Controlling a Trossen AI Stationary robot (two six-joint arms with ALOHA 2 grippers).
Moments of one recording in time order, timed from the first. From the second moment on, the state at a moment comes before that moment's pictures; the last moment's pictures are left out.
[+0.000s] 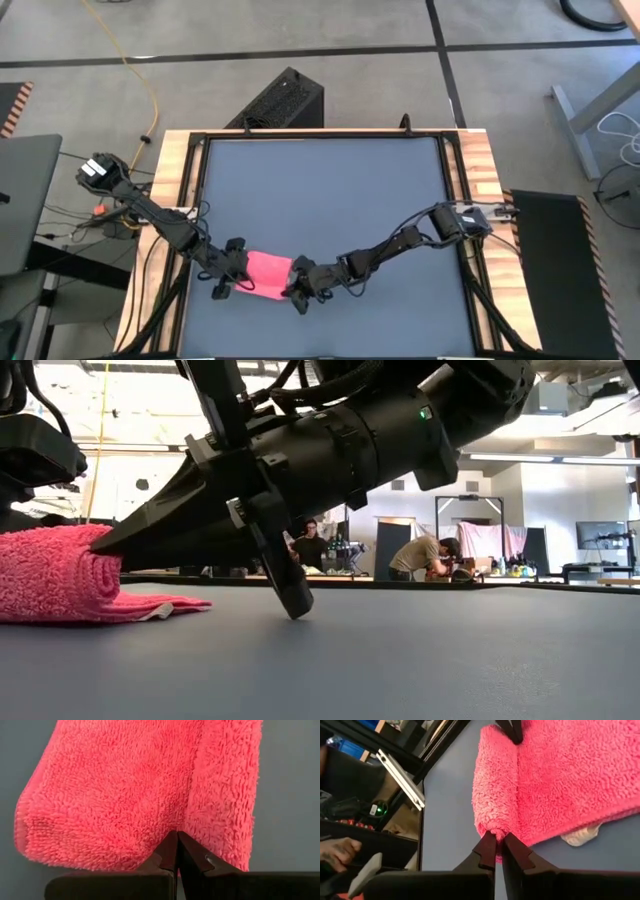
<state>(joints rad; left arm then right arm) -0.62 1.16 0.28 0.02 -0.08 -0.57 0.38 2.32 1.37 0.43 0.06 0.98</state>
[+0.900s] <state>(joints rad) -0.73 1.03 0.28 0.34 -0.14 -0.16 0.38 2.32 1.37 0.34 0.10 1.07</state>
